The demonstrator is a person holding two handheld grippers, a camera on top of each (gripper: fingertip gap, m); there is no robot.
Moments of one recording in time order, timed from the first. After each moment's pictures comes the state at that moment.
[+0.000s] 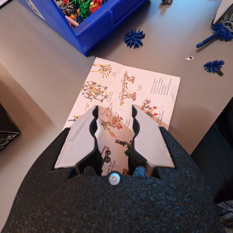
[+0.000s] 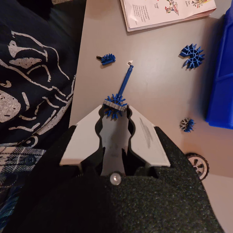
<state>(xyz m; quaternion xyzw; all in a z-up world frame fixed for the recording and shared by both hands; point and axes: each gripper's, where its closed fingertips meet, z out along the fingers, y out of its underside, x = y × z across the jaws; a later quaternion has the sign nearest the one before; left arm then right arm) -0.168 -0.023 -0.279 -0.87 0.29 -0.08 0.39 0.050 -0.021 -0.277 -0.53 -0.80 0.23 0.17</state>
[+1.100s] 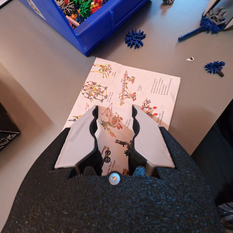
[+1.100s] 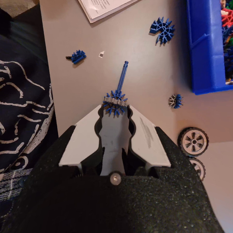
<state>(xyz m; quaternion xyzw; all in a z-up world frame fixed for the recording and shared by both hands) -0.168 -0.022 -0.279 -0.87 0.28 -0.08 0.39 0.053 0.005 -0.282 -0.63 -0.72 0.20 0.20</state>
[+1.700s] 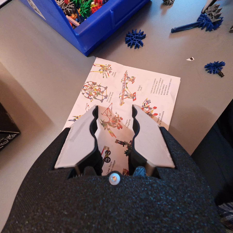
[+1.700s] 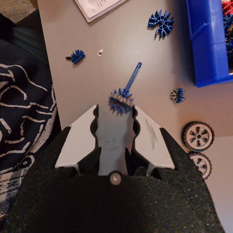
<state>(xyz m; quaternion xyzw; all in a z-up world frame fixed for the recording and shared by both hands) -0.168 -0.022 -0.279 -0.88 0.28 -0.08 0.39 0.058 0.005 -0.281 -0.65 -0.70 0.21 0.19</state>
